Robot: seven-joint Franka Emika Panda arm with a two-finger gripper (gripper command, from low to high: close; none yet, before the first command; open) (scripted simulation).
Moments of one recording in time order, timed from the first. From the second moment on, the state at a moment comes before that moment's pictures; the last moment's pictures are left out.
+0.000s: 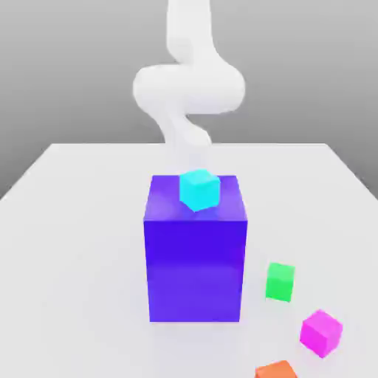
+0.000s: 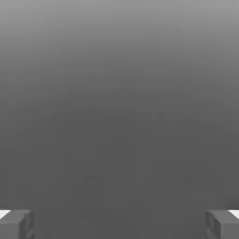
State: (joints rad) arm 0.01 -0.71 0.03 -2.31 -0.01 2.34 0.79
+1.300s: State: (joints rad) arm 0.29 0.44 0.16 -2.42 -0.24 2.85 0.79
